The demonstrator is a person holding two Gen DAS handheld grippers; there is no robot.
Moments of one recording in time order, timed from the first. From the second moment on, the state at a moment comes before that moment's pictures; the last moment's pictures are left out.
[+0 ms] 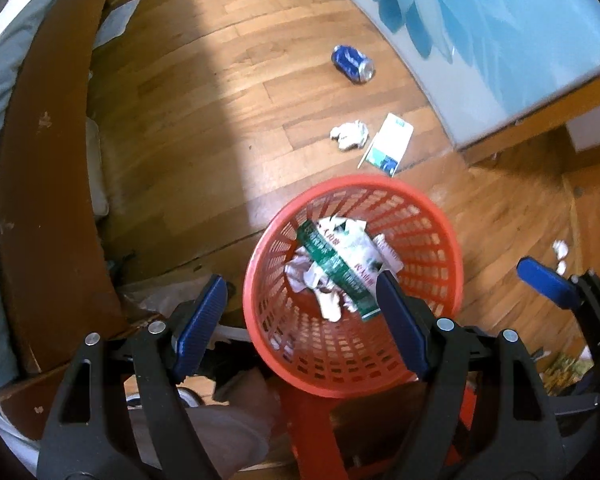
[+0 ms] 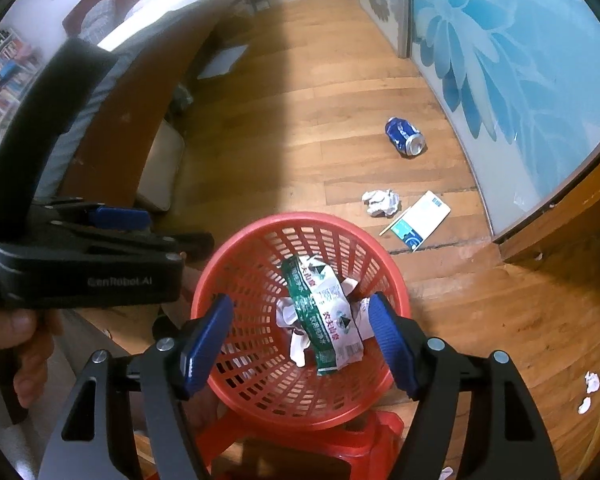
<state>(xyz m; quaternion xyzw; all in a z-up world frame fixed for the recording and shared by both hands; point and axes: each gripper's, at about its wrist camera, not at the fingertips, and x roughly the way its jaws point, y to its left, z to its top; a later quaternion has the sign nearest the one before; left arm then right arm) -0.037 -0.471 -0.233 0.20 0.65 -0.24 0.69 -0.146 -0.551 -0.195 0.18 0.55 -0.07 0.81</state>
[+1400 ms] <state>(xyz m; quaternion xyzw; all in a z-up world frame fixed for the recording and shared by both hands) 0.003 -0.022 0.000 -0.07 0.28 -0.06 0.96 0.014 -0.196 0.001 0.07 0.29 0.04 0.95</state>
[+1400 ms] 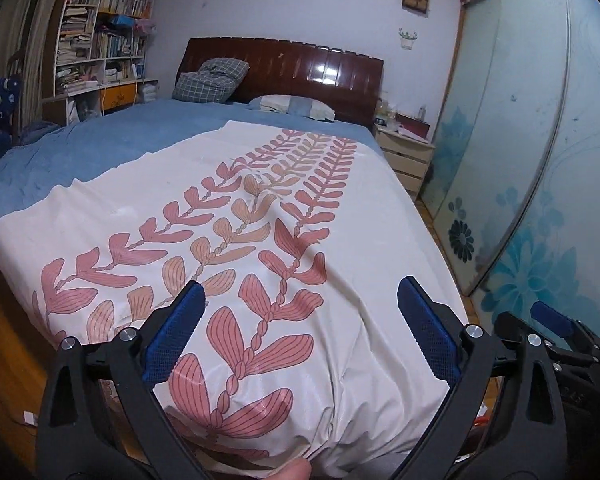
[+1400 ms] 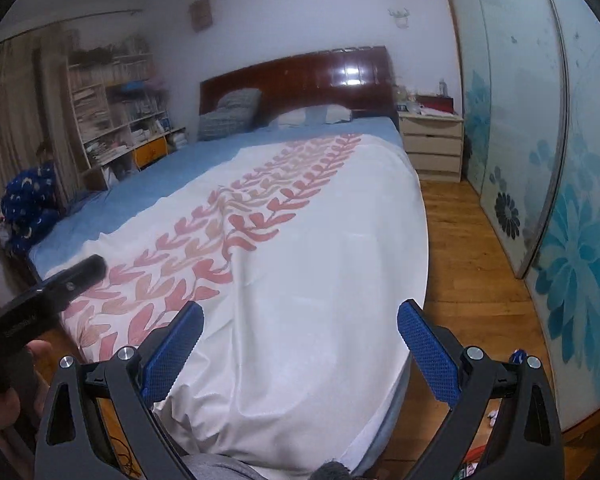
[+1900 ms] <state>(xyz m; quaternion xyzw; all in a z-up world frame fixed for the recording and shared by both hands) -0.032 -0.009 0.007 -0.10 0.28 -0.03 0.95 -0.050 -0.195 0.025 0.02 0.25 0.07 0.97</state>
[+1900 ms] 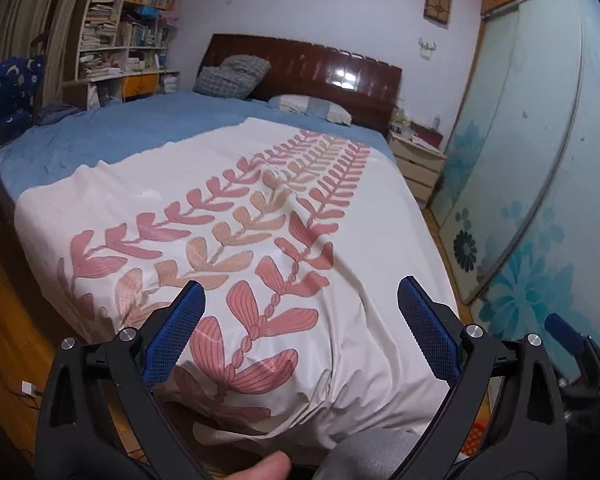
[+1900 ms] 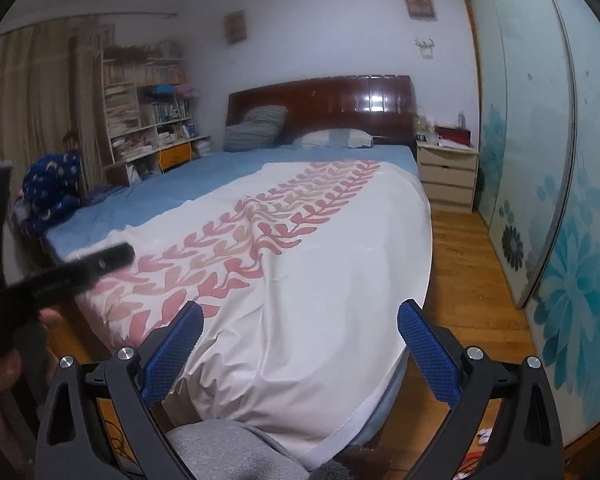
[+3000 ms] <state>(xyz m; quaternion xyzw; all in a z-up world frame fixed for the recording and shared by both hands) -0.033 -0.018 0.001 -0.08 0.29 -0.02 0.95 -0.038 -0.196 0.018 0.03 0.28 0.07 0.96</state>
